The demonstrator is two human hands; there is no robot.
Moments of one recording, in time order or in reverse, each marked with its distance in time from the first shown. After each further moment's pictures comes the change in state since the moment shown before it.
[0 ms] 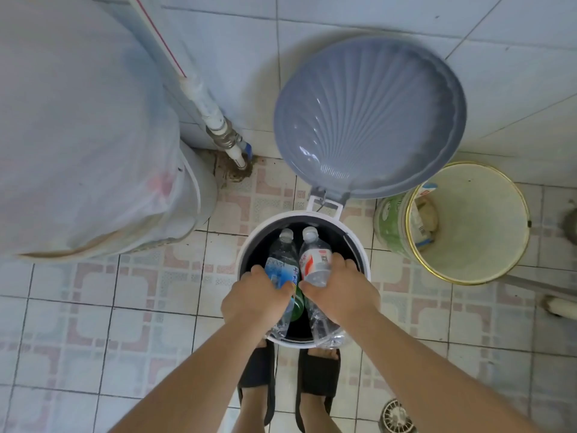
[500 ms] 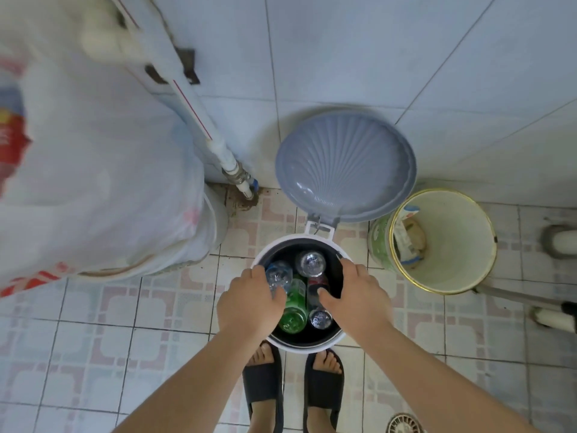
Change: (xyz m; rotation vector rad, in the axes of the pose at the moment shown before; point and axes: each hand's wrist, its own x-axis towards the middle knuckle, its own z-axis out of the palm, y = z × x) left_hand -0.058 0.005 -0.071 0.101 0.220 0.215; right_hand -0.057 0.001 -0.060 -0.014 0.179 -0.101
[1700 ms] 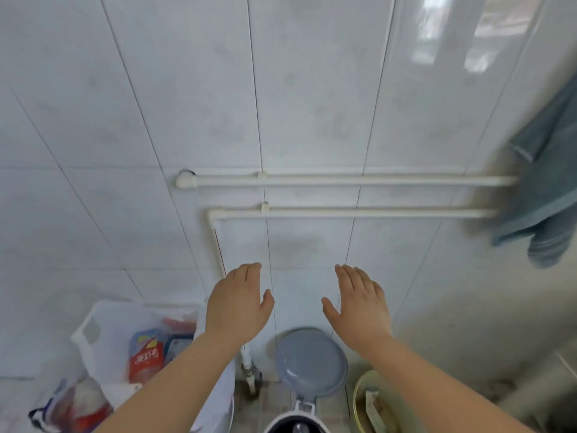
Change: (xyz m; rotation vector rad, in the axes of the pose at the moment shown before) left_hand -0.215 0.074 -0.411 0.067 0.813 0.517; right_hand -0.242 -0.095 -0.374 -0.056 0.744 -0.321
